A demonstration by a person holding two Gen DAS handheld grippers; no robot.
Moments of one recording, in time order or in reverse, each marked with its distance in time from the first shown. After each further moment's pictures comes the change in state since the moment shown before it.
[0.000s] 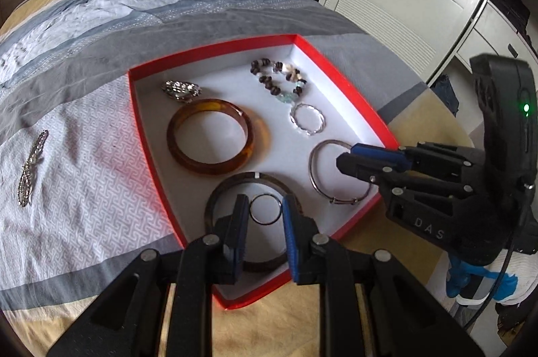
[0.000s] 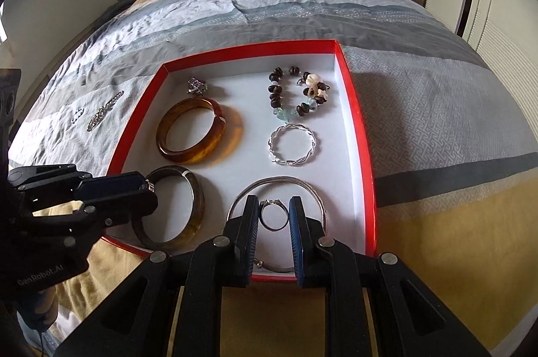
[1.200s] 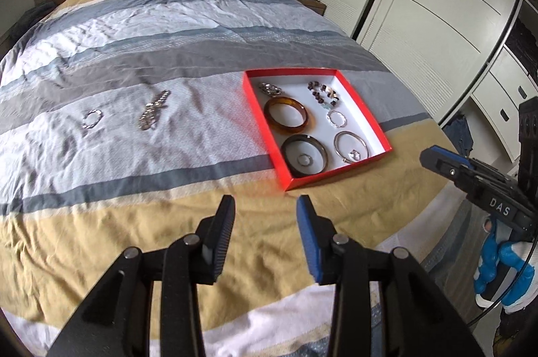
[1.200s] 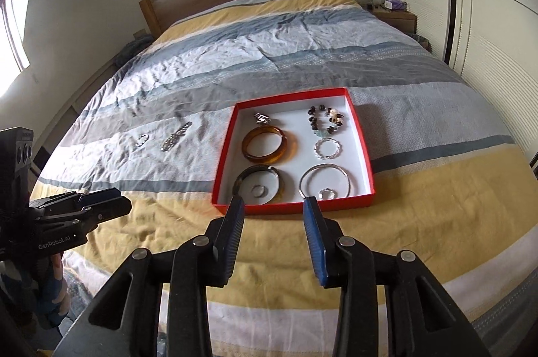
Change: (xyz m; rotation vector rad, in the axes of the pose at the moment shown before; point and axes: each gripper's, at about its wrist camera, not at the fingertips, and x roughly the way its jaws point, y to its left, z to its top) left arm -0.174 0.033 -0.089 -0.202 -0.122 0.117; right arm -0.154 0.056 -0.047 0.058 -0.157 0.068
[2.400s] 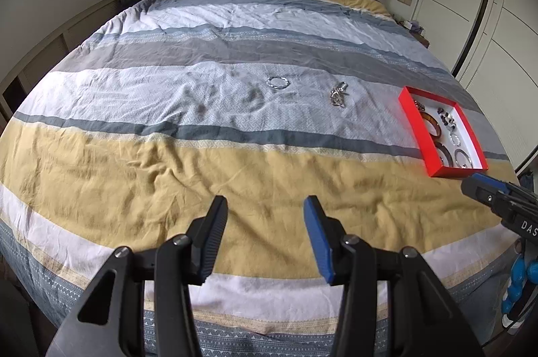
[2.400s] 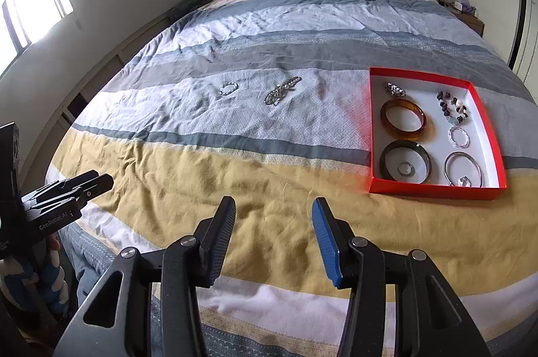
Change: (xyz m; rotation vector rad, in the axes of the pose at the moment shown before) left arm -0.083 0.146 -0.080 -0.225 -0.070 0.357; right arm 0.056 0.151 -0.028 -0.160 0.134 0.152
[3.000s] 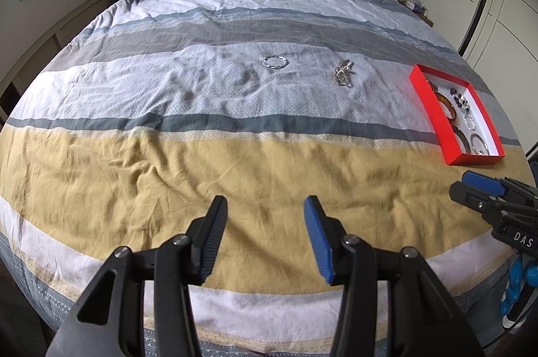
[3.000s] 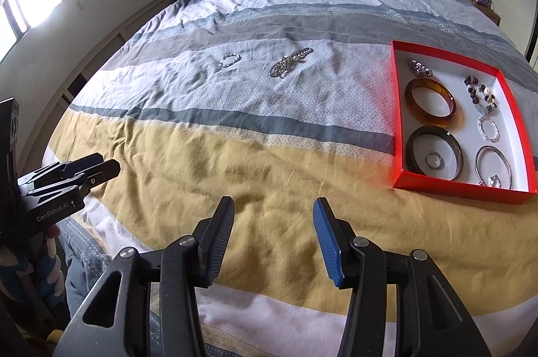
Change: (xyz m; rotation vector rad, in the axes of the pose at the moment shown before) left arm 0.043 -0.009 0.002 0.036 0.075 0.022; right arm 0.050 -0.002 -0.003 -0.031 0.092 0.027
